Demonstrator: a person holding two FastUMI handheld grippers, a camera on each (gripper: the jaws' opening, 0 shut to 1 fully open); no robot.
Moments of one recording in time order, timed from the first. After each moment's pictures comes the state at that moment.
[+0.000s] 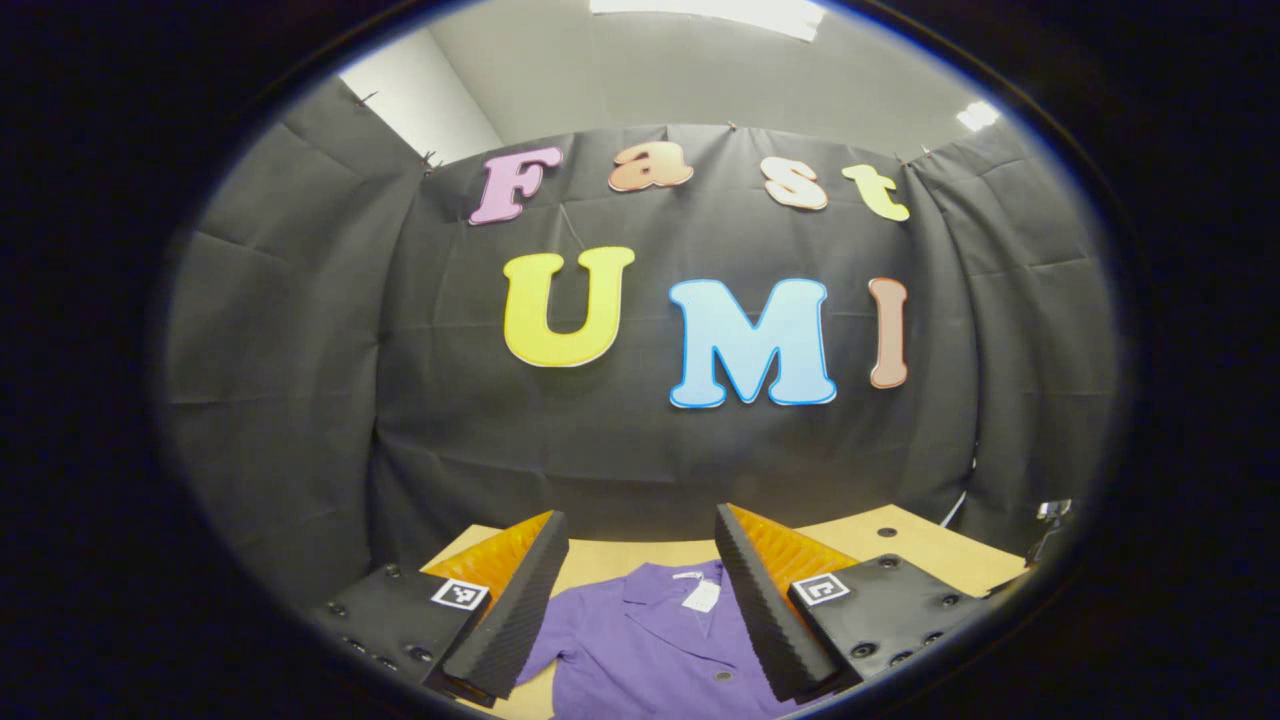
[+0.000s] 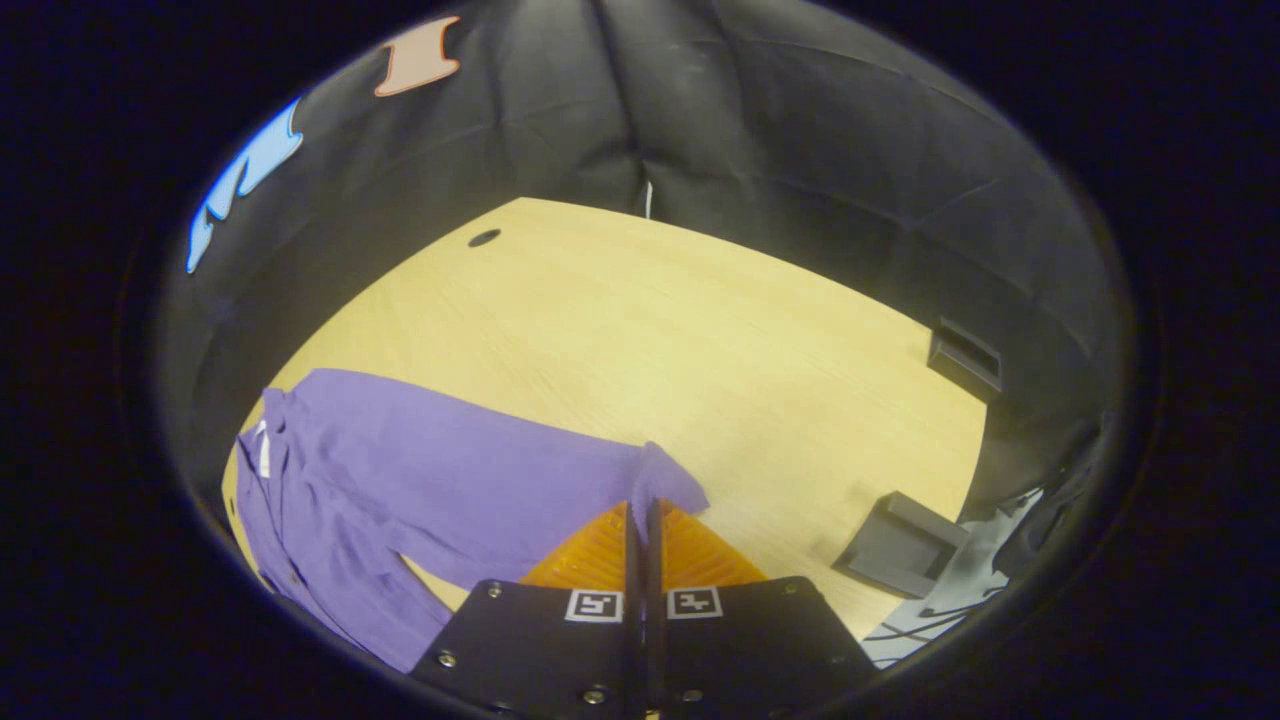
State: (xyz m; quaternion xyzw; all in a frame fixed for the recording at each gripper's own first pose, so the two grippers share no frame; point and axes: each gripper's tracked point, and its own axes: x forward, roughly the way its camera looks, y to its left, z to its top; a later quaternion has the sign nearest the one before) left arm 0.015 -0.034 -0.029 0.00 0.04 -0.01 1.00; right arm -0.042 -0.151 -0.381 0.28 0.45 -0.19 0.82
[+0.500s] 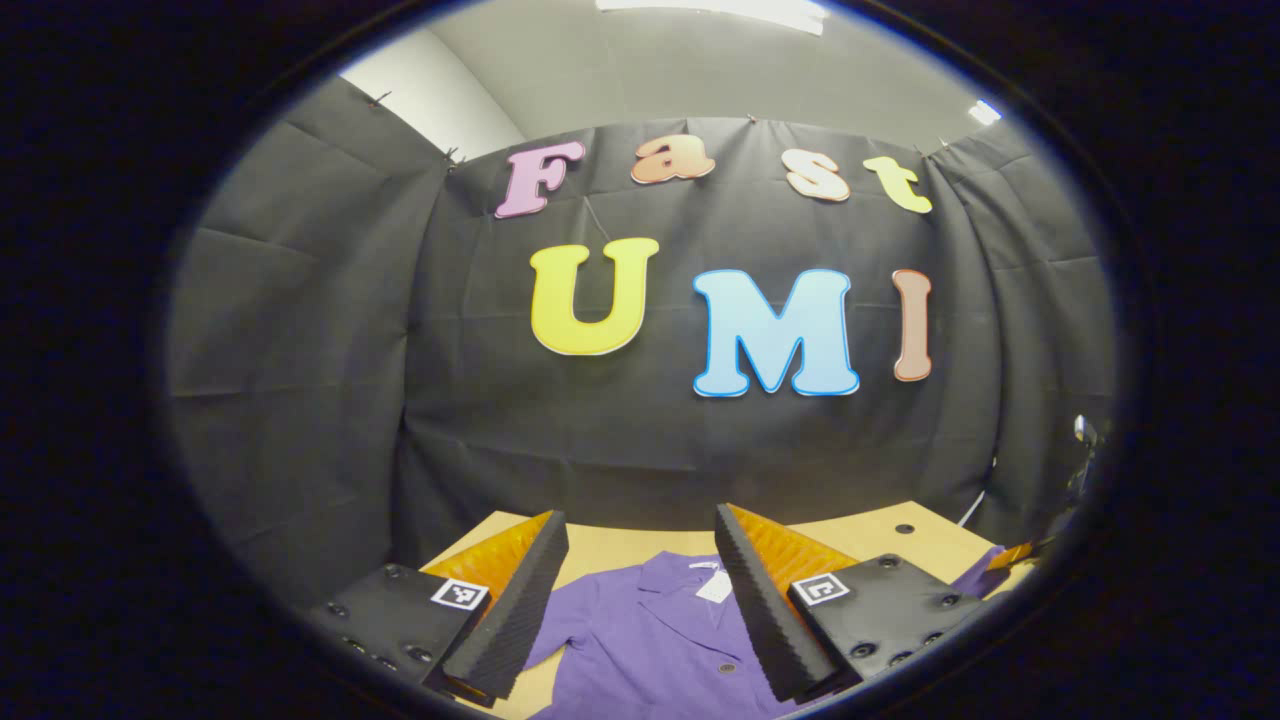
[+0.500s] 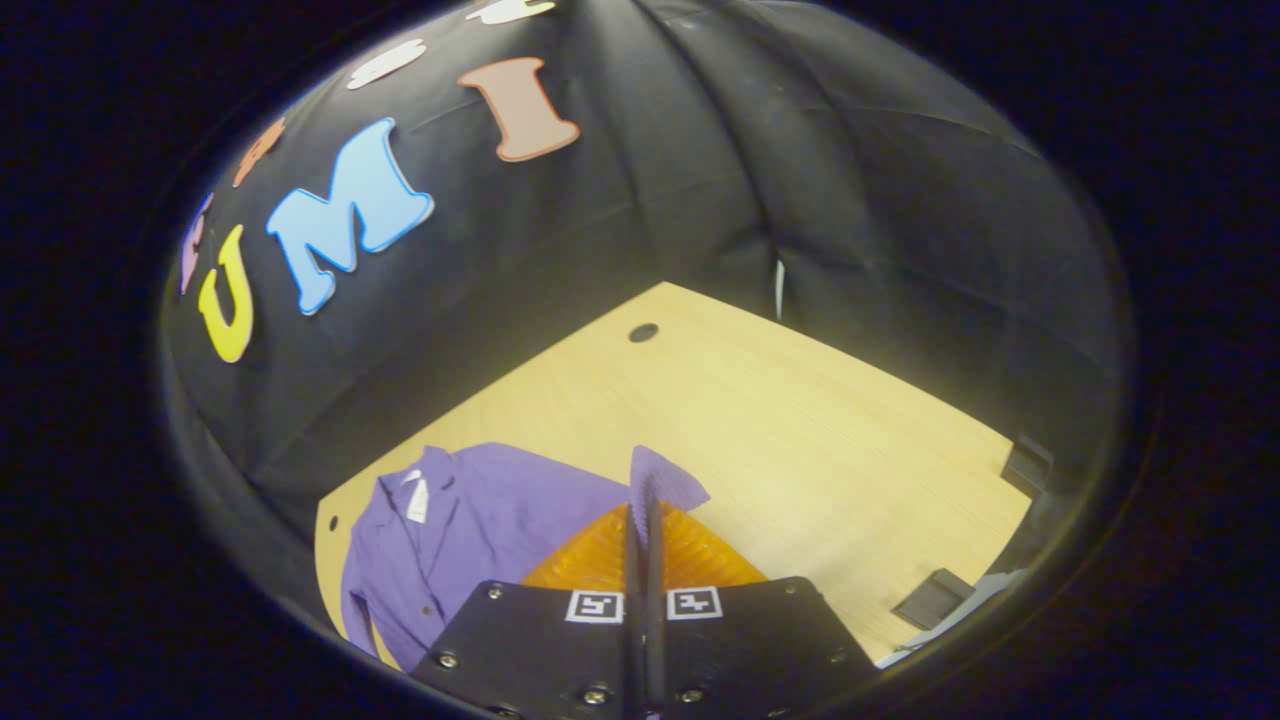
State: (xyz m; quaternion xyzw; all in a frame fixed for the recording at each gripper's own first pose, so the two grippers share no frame) left arm -0.002 -0.030 -0.042 0.00 0.05 0.05 1.00; right arm 0.045 -0.121 -0.240 0.30 0.33 -0.04 0.89
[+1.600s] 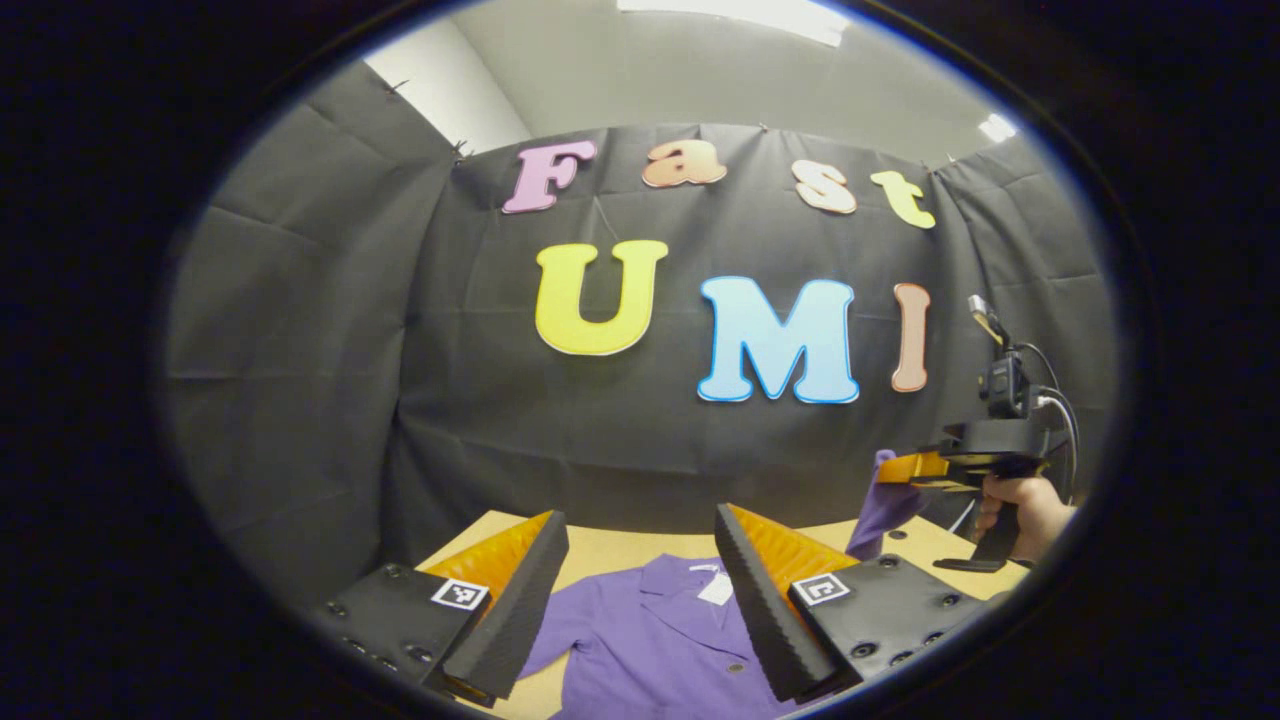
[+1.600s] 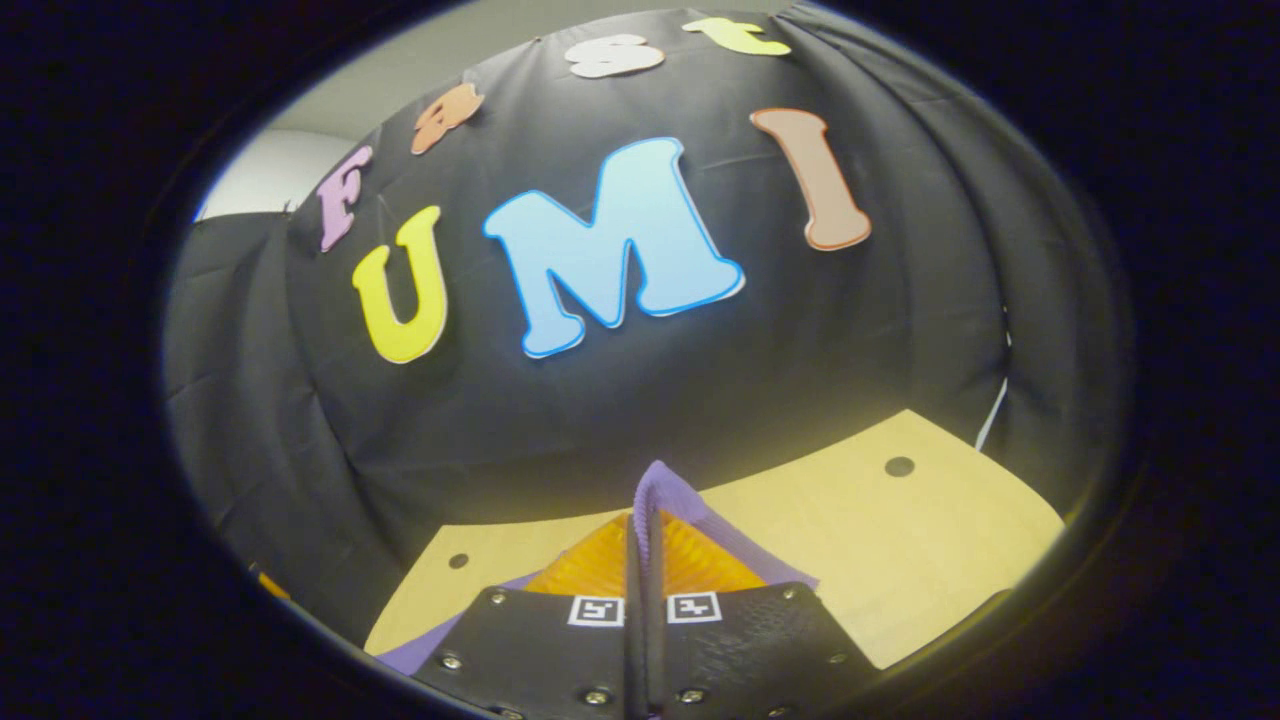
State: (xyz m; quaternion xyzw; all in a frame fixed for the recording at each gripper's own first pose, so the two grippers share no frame) left arm -0.001 0.011 -0.046 -0.02 0.04 0.02 1.00; right arm 0.174 0.087 -0.066 0.23 0.17 0.15 0.95
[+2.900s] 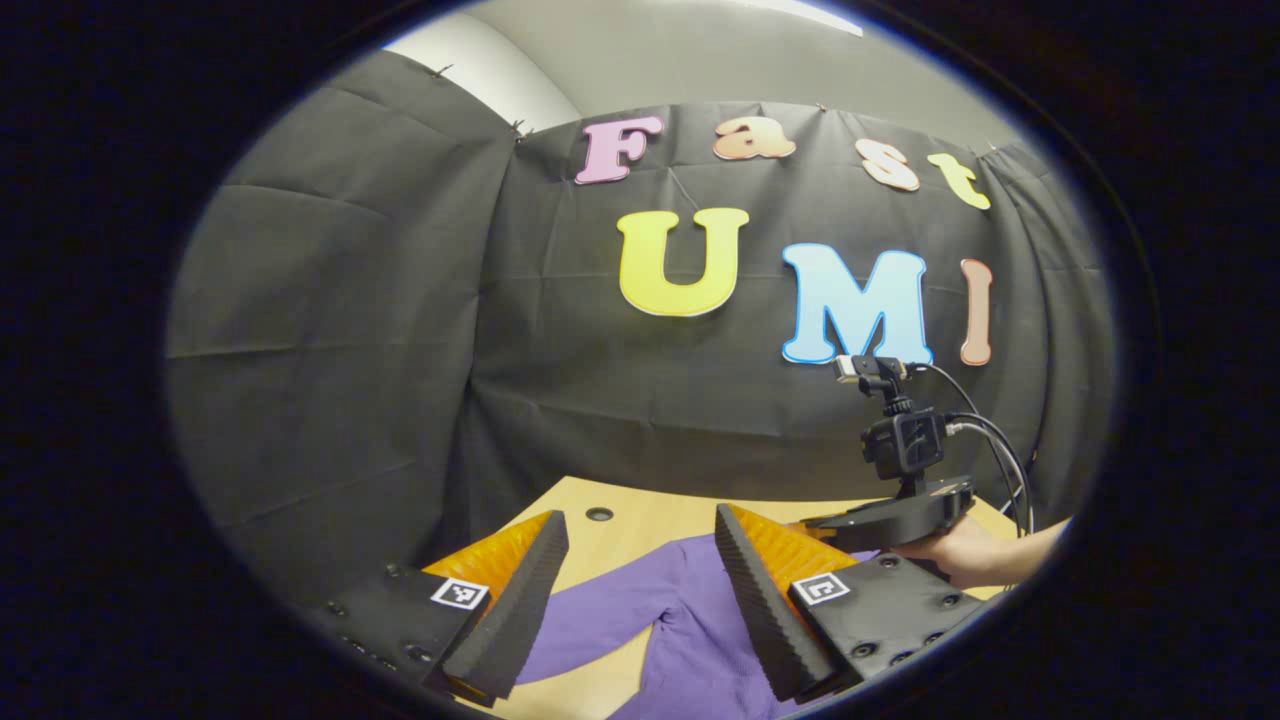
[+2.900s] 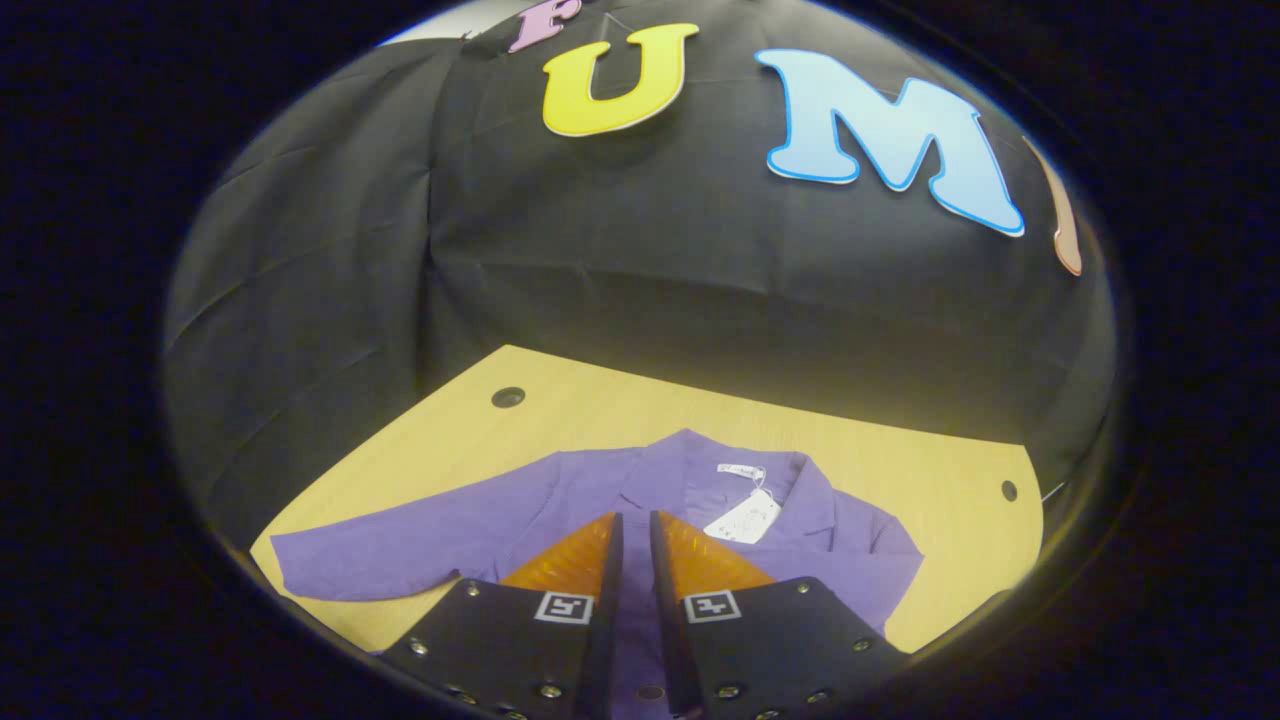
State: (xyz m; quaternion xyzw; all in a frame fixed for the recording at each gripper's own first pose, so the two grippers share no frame) left arm -0.032 0.101 -0.097 -0.03 0.08 0.11 0.99; right arm 0.137 0.295 -0.167 0.02 0.27 0.30 0.91
